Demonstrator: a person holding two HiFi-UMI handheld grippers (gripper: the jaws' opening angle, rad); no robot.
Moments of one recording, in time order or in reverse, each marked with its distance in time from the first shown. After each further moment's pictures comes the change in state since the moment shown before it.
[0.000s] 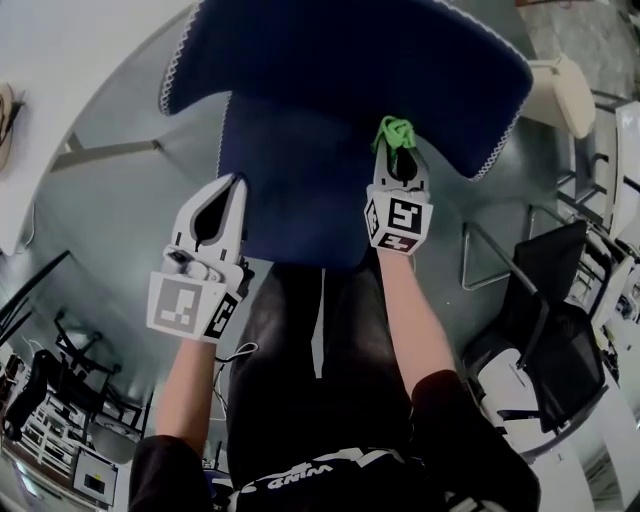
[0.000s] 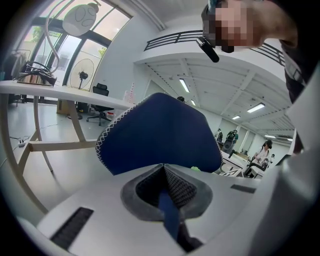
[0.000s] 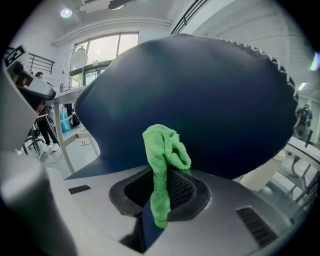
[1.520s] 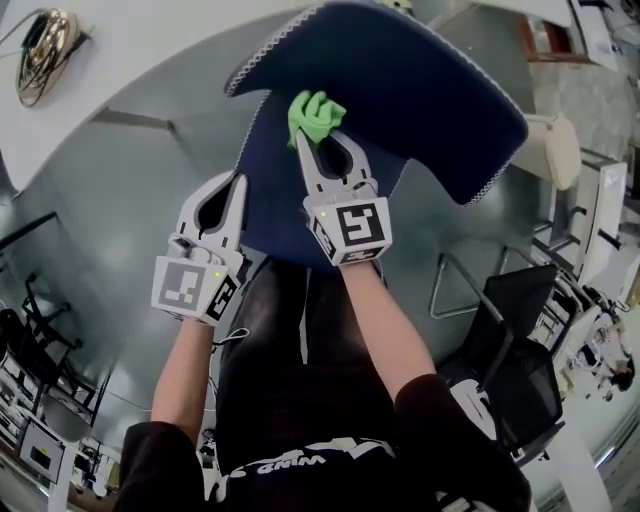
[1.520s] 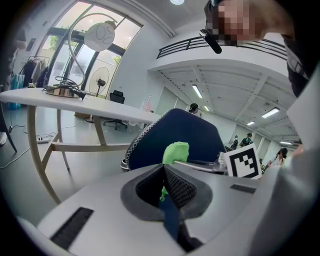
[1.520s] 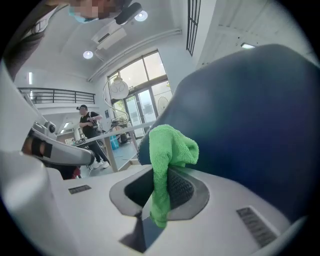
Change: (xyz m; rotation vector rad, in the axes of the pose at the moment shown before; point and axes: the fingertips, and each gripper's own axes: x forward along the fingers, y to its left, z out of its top) left arm -0.049 0.031 0.014 -0.068 -0.068 0.156; right arm -0.019 0.197 0.140 -0.008 -0.149 0.553
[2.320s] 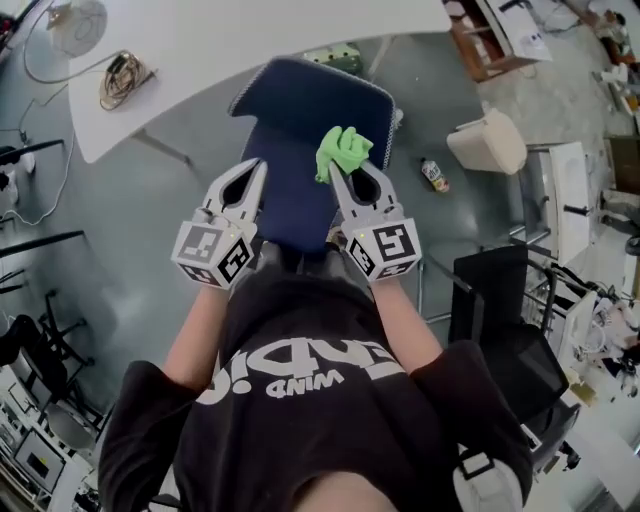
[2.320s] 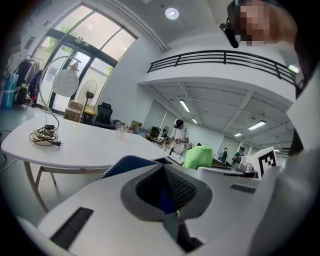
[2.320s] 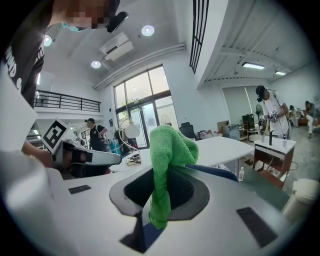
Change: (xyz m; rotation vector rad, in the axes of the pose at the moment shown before) left arm -0.100 -0.165 0.162 0.006 -0.130 -0.127; right arm -0.239 0.031 0.196 -0.050 -0.099 0.002
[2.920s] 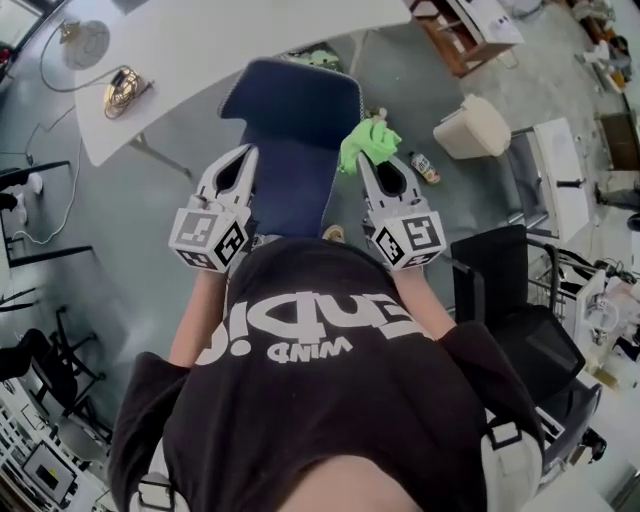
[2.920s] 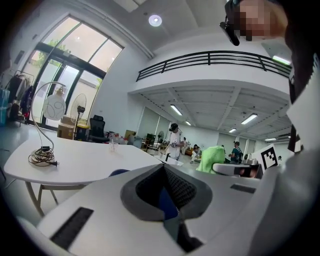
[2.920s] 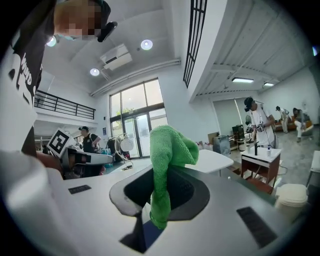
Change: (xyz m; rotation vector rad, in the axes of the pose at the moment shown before) left arm -0.023 -0.073 0.036 0.130 -0.075 -0.034; right arm -0.121 -0.040 0.045 0.004 -0.138 -0.093
